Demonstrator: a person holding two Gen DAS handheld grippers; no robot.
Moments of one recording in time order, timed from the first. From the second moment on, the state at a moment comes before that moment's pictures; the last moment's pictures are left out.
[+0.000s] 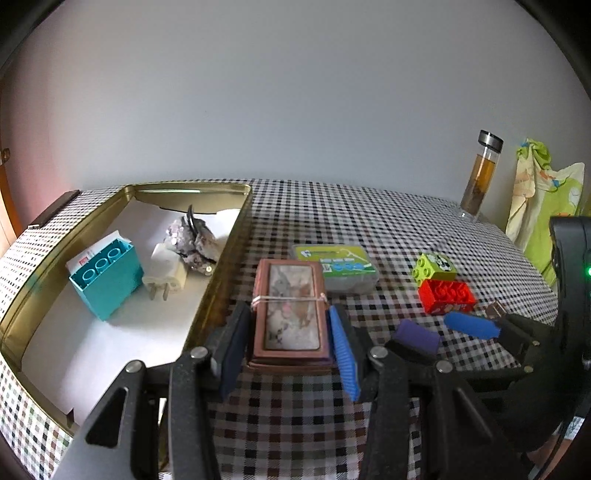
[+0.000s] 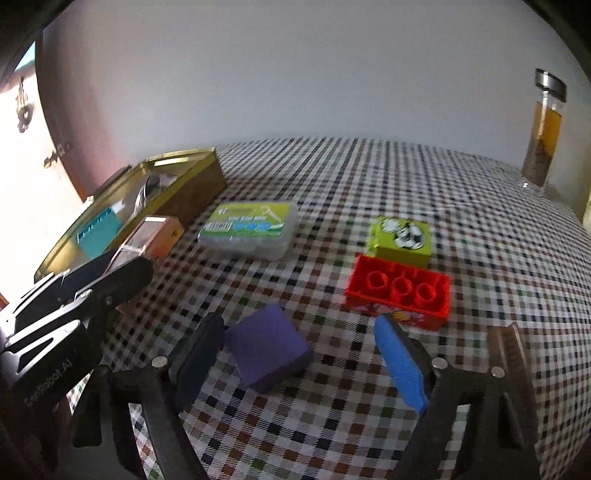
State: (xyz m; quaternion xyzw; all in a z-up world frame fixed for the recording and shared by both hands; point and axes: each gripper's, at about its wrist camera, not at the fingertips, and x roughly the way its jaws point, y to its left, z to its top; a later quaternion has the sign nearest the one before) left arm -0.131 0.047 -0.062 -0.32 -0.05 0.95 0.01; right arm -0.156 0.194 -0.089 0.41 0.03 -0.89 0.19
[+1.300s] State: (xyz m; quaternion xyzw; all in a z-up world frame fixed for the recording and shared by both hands) left arm -0.121 0.058 -0.056 -0.30 -0.02 0.95 0.04; right arm -0.135 0.205 -0.075 0.35 0.00 -0.92 0.18
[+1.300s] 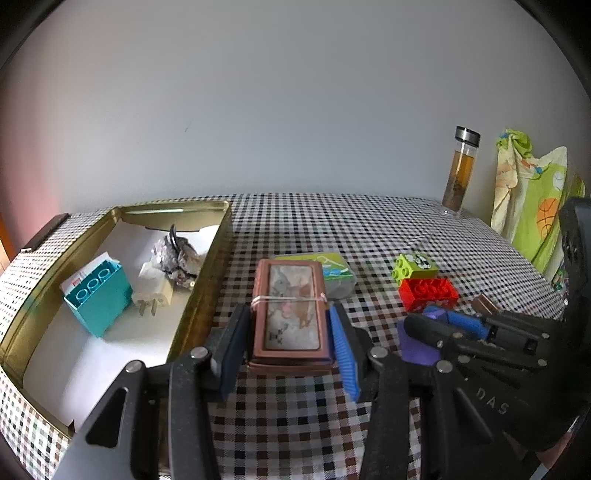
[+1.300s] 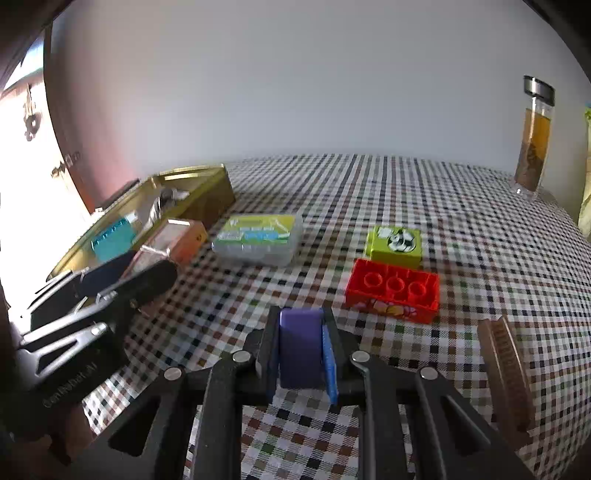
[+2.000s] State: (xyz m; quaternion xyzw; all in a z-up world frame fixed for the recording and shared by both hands) left arm -0.108 0.067 -0.048 -0.26 0.00 0.96 0.06; right arm -0.104 0.205 -0.052 0.25 -0.02 -0.95 0.16
